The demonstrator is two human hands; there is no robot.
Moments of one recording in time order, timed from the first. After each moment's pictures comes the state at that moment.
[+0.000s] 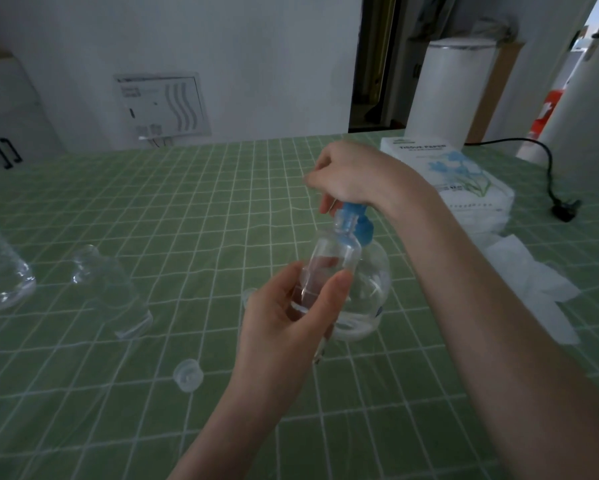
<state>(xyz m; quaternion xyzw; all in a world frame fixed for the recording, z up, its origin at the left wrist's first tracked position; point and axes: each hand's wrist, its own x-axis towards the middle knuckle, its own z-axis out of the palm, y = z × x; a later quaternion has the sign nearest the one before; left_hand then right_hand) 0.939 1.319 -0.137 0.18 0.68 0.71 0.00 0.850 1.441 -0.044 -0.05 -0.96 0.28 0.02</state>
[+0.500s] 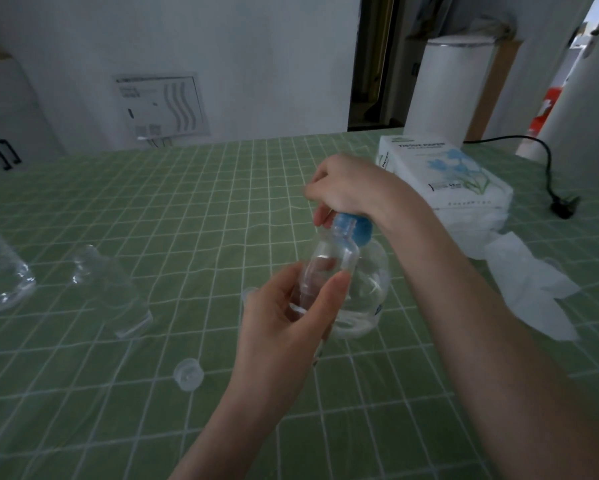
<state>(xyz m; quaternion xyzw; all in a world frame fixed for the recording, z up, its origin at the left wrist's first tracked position) 0.942 1.320 -0.134 0.17 0.67 0.72 0.01 0.852 1.437 -0.054 -0.05 -0.95 0.30 -0.02</state>
